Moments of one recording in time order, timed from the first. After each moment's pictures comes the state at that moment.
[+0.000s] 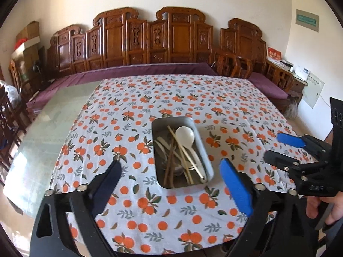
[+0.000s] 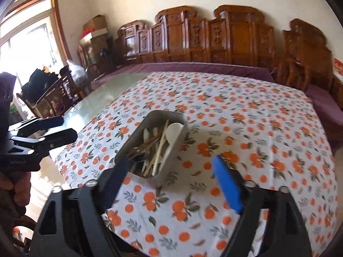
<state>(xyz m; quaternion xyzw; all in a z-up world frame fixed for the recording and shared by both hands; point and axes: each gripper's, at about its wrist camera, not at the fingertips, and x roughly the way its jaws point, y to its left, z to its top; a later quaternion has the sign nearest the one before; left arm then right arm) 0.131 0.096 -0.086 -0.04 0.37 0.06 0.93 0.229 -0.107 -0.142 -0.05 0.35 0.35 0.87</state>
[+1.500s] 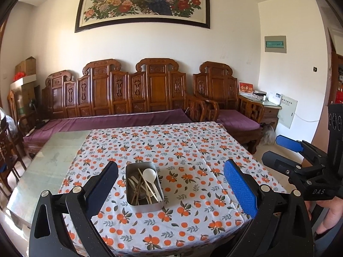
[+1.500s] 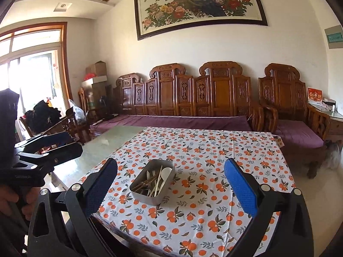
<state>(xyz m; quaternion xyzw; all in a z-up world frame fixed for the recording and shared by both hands) 0.027 0.001 0.029 -0.02 0.22 0.02 0.98 0.101 -0.219 -0.007 -0.01 0.19 0.33 0.93</state>
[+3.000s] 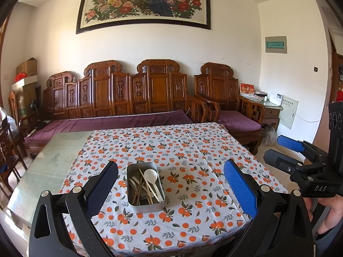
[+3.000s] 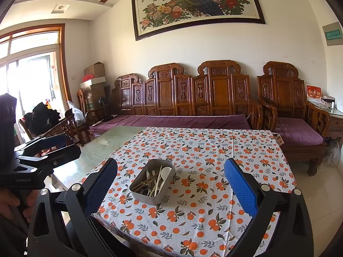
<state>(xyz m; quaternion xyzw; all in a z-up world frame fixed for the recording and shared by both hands) 0.026 0.001 0.026 -0.02 0.22 0.02 0.98 0.102 -0.220 -0.013 -0.01 0.19 0.32 0.93</state>
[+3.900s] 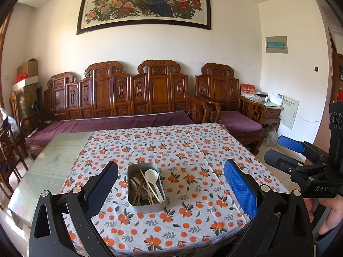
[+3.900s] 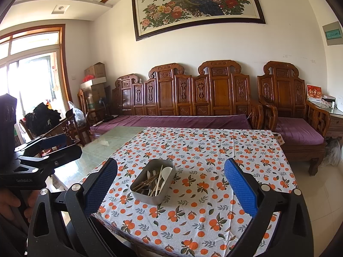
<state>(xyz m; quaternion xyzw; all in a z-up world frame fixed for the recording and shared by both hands) 0.024 0.000 0.029 -0.01 0.21 0.03 0.98 0.103 -0.221 -0.013 -0.01 0.19 0.32 0.93</state>
